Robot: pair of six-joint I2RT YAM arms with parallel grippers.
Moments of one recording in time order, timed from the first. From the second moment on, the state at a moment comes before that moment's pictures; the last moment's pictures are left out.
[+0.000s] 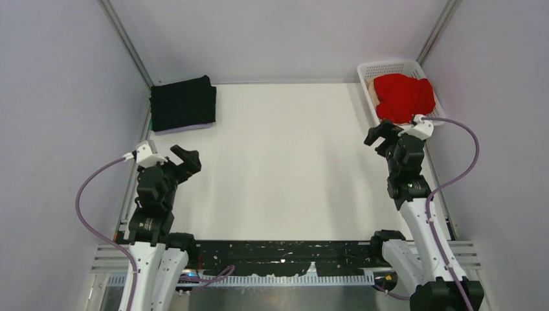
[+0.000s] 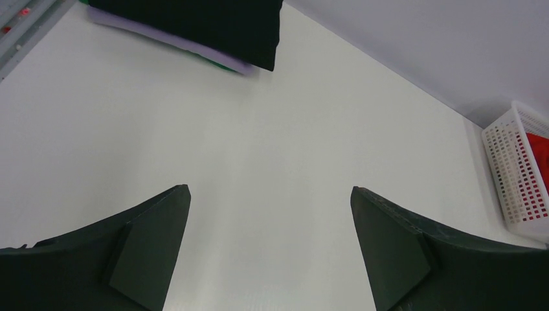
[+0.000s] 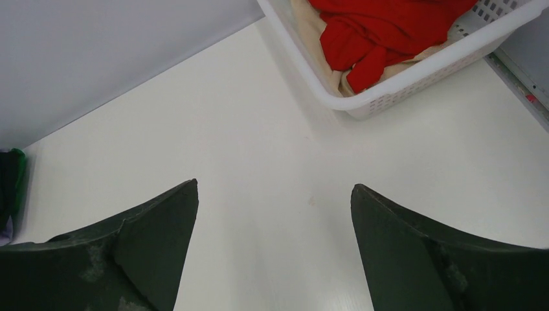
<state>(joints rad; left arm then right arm) -0.06 0.44 0.61 -0.41 -0.16 -0.52 0.00 0.75 0.60 -0.05 0.18 0.44</state>
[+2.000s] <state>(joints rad) -0.06 0.52 0.58 -0.34 -0.13 -0.55 -0.12 1.73 2.13 -0.40 0.02 0.36</state>
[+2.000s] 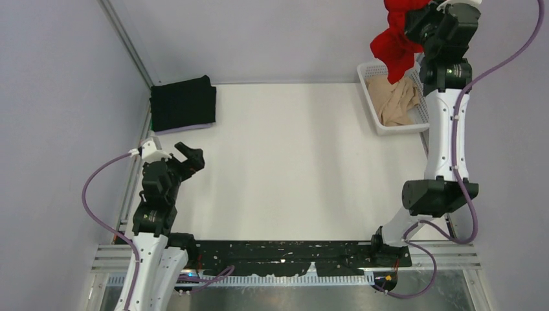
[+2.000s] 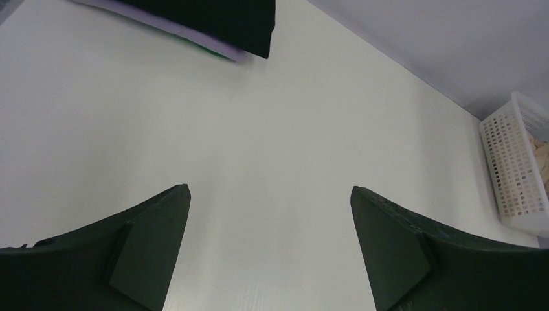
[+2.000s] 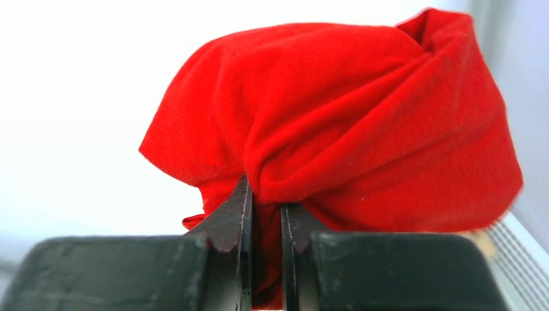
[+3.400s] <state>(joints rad) -0.09 0.68 0.55 -0.38 0.17 -0.64 0.80 1.62 1.22 -0.11 0.40 0.64</state>
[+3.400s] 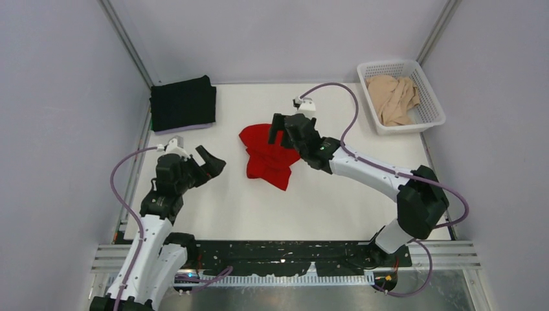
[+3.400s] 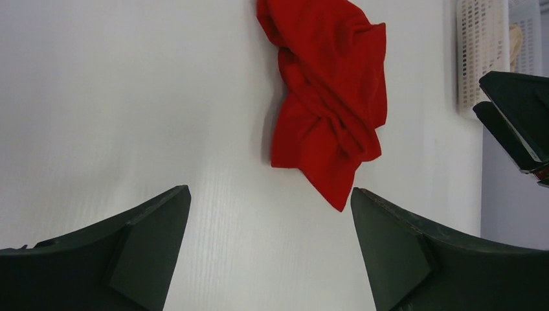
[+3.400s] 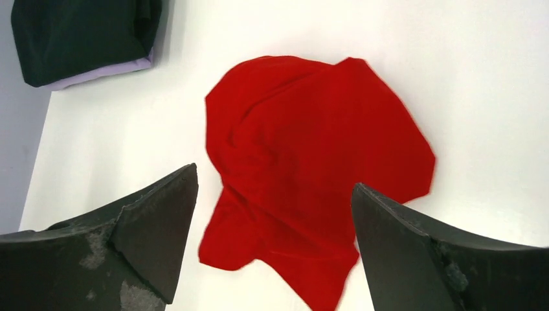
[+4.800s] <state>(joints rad) -0.94 1.93 1.30 -0.58 -0.27 -0.58 0.41 0.96 0.62 -0.17 0.45 0.58</state>
